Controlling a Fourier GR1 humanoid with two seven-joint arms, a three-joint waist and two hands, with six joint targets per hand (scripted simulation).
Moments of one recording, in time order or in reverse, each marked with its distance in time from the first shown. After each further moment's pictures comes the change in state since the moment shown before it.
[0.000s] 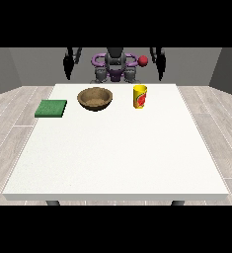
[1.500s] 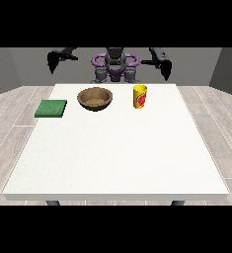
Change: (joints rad) left arm -0.142 0.009 0.157 0.104 0.086 -0.053 -0.320; right arm -0.025 -0.124 -0.202 -0.017 -0.166 0.232 -0.119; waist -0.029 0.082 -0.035
